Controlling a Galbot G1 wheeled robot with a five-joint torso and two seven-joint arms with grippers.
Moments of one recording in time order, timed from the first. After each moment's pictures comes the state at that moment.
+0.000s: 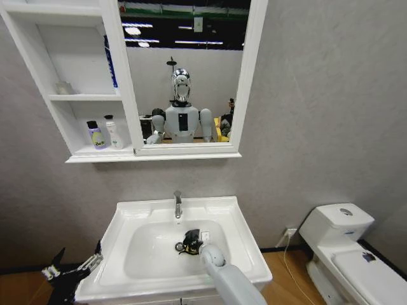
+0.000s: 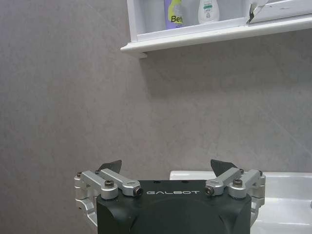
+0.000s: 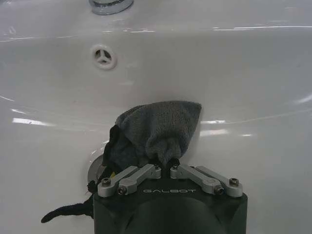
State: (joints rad) left arm 1.80 -1.51 -0.93 -2.38 -0.25 0.12 -0.07; right arm -0.73 1.51 -0.10 1.20 0.59 -0.57 0.36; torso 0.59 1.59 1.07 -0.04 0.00
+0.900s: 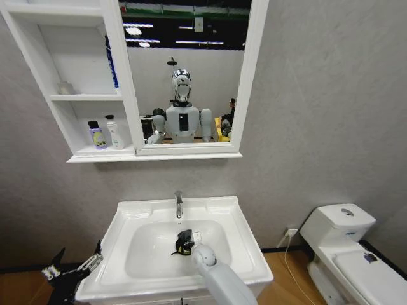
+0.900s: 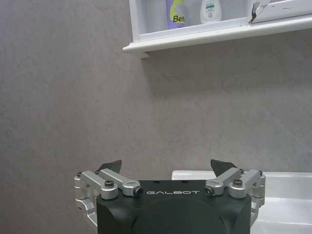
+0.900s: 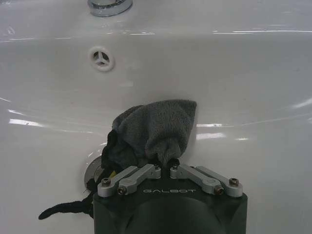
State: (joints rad) left arm 1.80 -1.51 -0.93 -2.38 -0.25 0.12 -0.07; right arm -0.73 1.50 -0.09 1.20 0.59 -0.57 0.35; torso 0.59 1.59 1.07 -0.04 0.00
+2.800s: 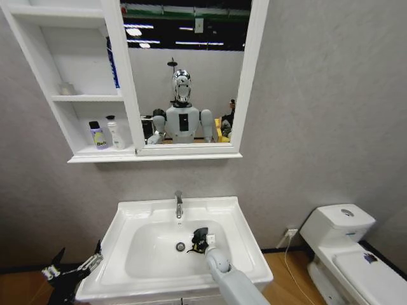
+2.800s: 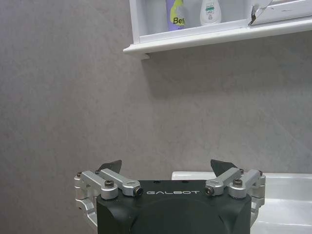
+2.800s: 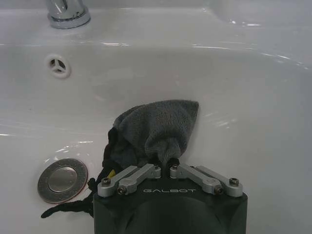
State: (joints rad) left arm 1.80 -1.51 -0.93 -2.38 -0.25 0.12 -0.07; right arm -0.81 1.47 -0.05 1.24 0.49 -0.51 0.38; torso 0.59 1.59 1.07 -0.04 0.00
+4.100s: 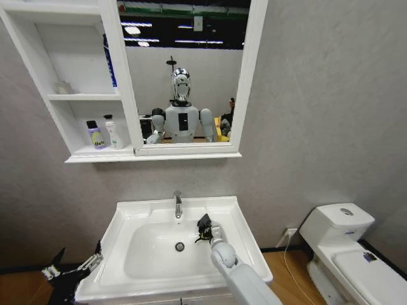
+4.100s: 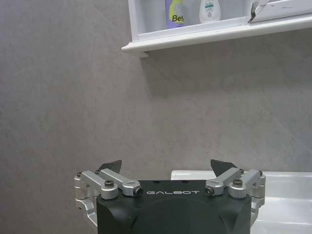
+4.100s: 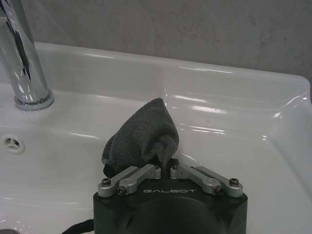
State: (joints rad) left arm 1.80 -1.51 -0.93 -2.38 -0.25 0.12 -0.07; right arm -0.78 1.34 -0.03 1.45 0.41 -0.45 0.44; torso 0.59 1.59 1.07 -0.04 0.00
